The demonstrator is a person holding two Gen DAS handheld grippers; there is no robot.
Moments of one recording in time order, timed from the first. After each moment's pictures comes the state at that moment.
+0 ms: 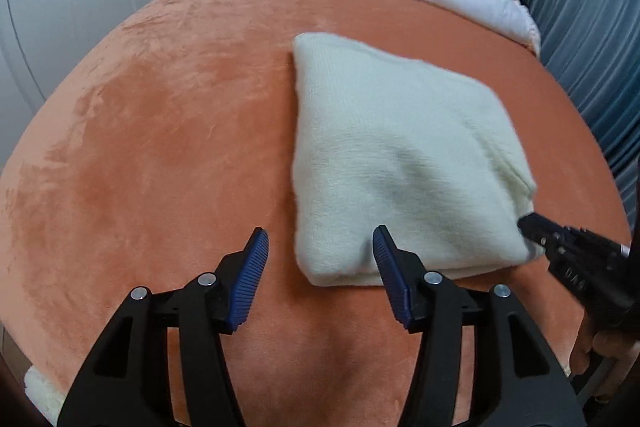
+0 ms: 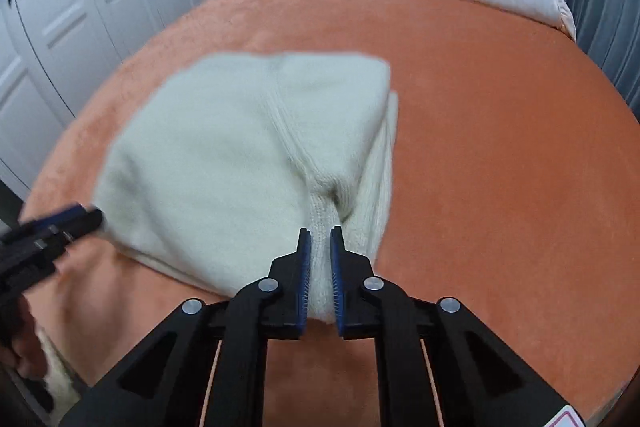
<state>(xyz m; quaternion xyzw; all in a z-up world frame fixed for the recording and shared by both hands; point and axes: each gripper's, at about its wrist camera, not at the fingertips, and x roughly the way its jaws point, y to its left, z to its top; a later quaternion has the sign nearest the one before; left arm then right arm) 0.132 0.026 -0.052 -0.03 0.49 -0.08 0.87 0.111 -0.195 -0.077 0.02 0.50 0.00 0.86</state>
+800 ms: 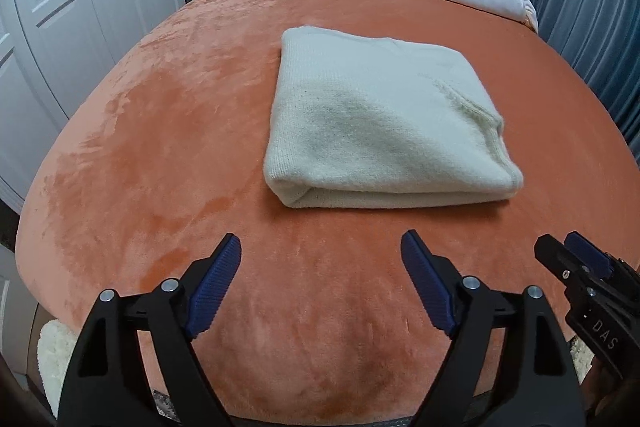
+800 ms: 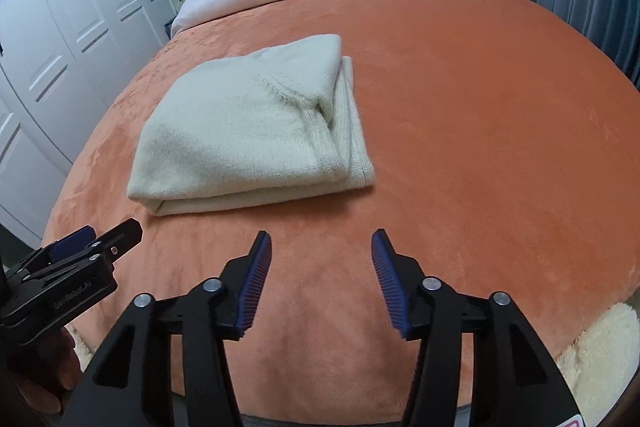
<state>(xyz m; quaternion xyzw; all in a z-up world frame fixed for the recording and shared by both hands) 0.047 -0.004 -0.032 0.03 0.45 -0.07 0.89 -0.006 -0.185 -0.037 0.13 0.44 -0.06 0.89</state>
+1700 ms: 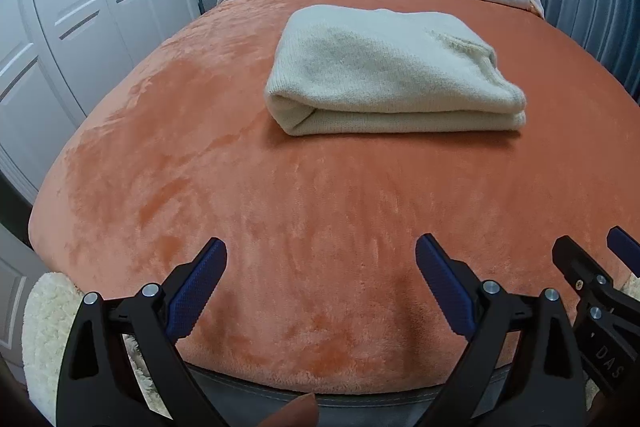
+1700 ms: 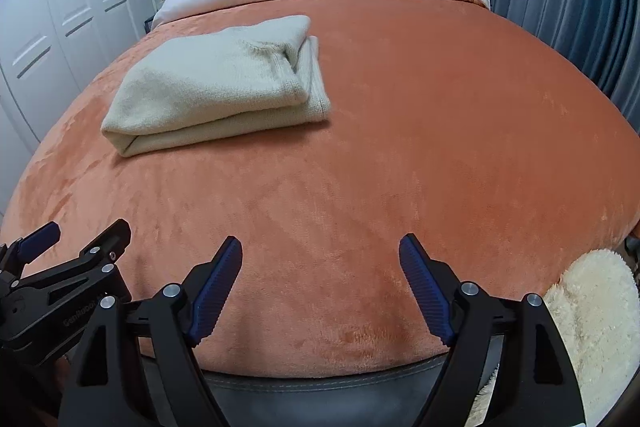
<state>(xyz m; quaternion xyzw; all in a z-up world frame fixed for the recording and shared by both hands) -0.019 -0.020 -0.076 0.07 0.42 -0.03 0.90 -0.062 -0.167 -0.081 0.09 0.43 -0.11 0.89</state>
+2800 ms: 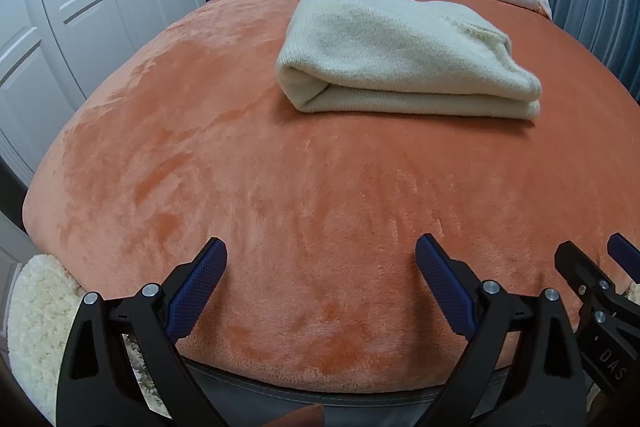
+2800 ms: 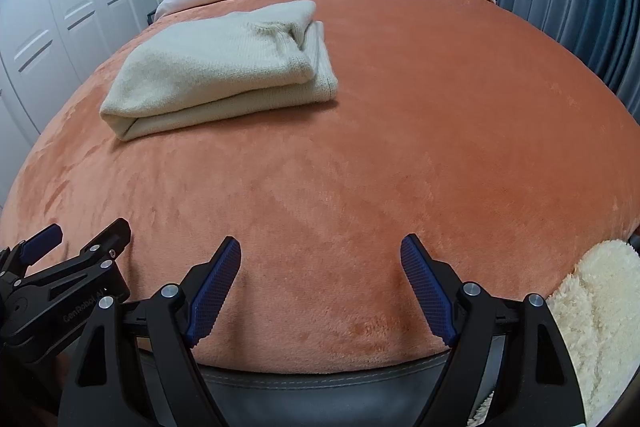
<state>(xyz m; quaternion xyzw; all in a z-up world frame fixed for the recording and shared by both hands) -0.019 -0.007 -0.091 0.06 0.43 -0.02 0.90 -0.062 -0.165 -0.094 0.09 0.44 -0.10 0.89</state>
